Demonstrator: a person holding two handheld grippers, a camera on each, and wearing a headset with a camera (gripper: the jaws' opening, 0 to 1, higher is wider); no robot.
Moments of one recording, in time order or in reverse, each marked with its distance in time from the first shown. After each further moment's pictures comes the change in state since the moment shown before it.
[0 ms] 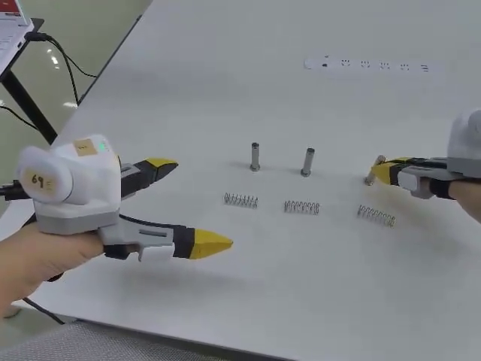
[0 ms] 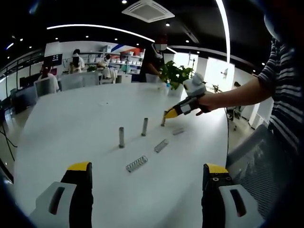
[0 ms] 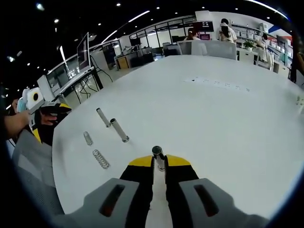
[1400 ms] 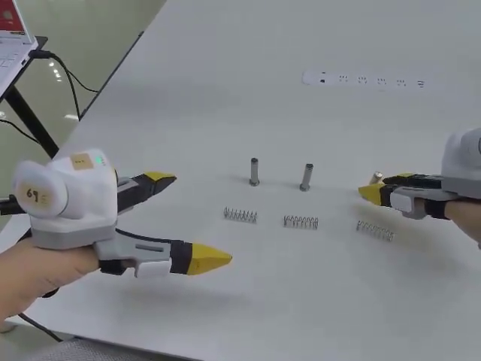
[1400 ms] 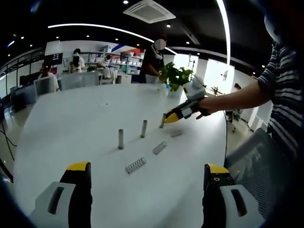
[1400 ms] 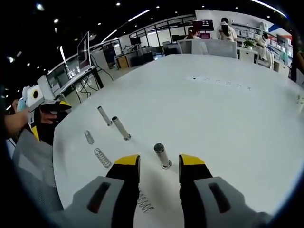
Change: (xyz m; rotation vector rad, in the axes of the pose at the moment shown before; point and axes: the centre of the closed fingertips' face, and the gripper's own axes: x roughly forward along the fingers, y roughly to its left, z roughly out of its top) left arm -0.003 -0.002 0.006 -0.016 -0.007 -0.010; right arm 0.001 0.002 -0.004 0.007 0.007 0.007
